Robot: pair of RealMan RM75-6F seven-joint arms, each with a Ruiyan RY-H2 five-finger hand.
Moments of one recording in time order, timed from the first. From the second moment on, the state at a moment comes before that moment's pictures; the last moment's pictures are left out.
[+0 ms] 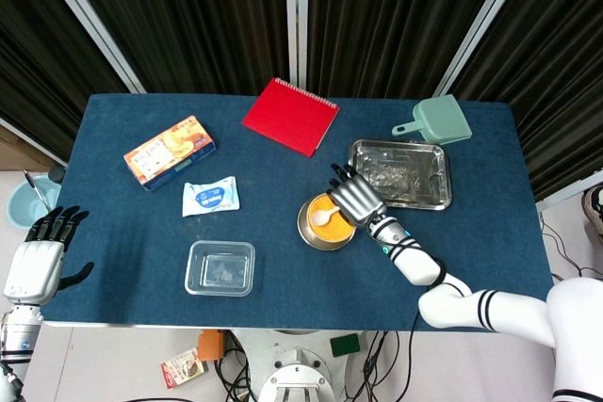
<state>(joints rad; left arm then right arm) -0.10 -1.21 -0.03 -1.49 1.49 1.46 0.04 0.92 -1.56 0.14 -1.41 -1.08 0.84 -0.57</state>
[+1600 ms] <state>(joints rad) -0.09 -1.24 -0.02 -1.47 1.51 1.49 0.02 0.99 -1.42 0.05 -1.49 -1.27 0.97 -0.99</state>
